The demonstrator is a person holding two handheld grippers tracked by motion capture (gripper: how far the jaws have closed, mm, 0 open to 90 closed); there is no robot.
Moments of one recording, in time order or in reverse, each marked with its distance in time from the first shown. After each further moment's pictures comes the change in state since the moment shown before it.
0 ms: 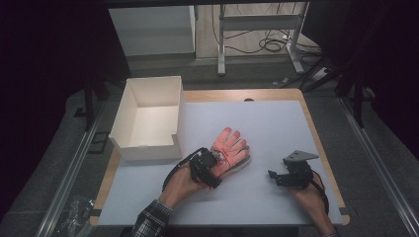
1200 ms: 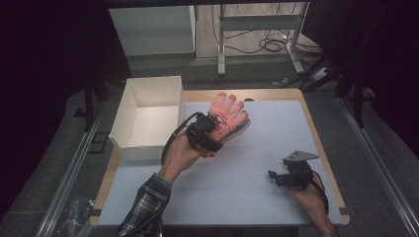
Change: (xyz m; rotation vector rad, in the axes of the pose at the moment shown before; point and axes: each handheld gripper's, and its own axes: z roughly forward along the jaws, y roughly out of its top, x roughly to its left) left arm 0.046 0.062 -0.085 -0.118 0.051 -0.124; right arm 0.000 0.000 0.000 -0.002 0.003 0.003
